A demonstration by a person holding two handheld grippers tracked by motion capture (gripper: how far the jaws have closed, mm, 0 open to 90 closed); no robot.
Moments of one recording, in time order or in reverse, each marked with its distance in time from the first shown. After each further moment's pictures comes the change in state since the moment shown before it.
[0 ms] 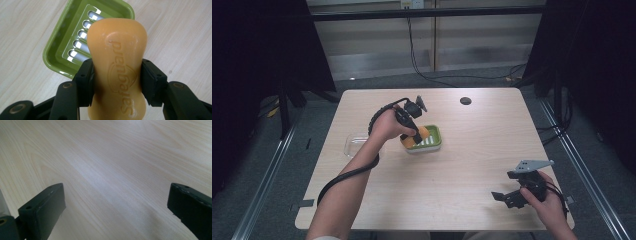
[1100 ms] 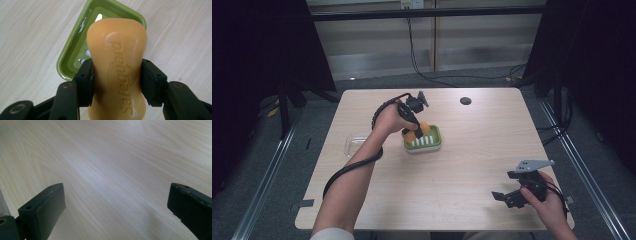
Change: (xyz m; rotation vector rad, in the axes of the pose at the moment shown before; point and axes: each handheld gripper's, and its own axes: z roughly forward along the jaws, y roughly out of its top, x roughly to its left) left arm 0.013 0.014 0.003 -0.002 0.020 0.001; right arm -0.001 0.000 0.000 -0.005 0.002 -0.003
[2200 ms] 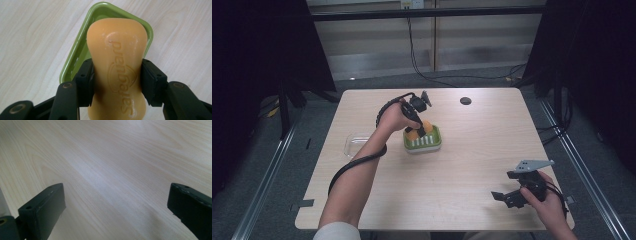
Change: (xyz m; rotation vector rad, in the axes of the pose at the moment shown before) left arm 0.008 0.012 0.014 -0.002 -0.002 0.043; right arm 0.000 0.000 0.001 0.001 0.008 0.012
